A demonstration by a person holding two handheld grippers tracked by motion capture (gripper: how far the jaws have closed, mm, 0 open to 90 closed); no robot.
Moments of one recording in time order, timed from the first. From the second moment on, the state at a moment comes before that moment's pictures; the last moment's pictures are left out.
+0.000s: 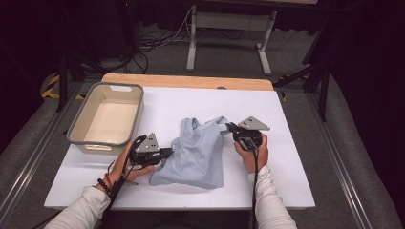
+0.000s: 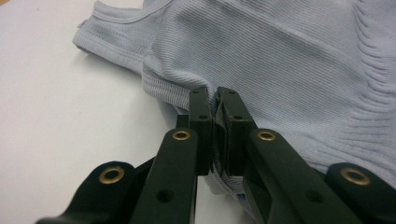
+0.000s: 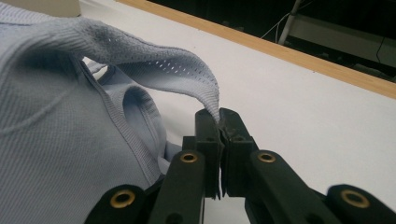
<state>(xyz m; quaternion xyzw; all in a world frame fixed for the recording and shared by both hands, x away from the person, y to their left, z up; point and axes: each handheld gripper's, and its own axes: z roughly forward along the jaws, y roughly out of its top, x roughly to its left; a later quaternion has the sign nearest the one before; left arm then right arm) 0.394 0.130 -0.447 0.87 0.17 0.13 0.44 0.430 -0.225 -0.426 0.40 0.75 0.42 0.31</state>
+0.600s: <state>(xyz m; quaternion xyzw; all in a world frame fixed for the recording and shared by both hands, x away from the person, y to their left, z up) 0.390 0.130 -0.447 0.88 0.17 0.13 0.44 0.428 -0.223 -0.424 0.39 0.75 0.43 0.31</state>
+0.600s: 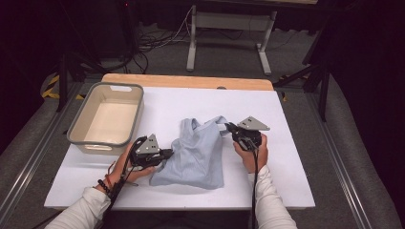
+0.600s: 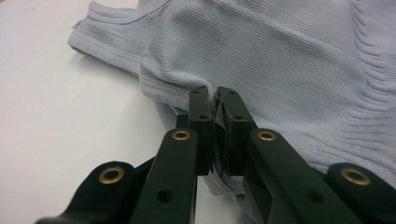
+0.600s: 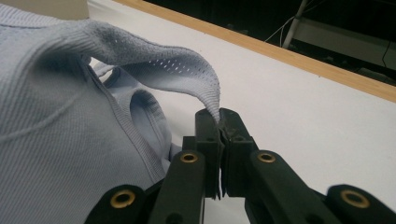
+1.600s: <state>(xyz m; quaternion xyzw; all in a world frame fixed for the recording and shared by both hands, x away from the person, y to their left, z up) 0.460 0.095 -0.420 0.83 0.27 0.14 0.46 0.429 -0.222 -0.396 0.36 0.75 0.45 0.32</state>
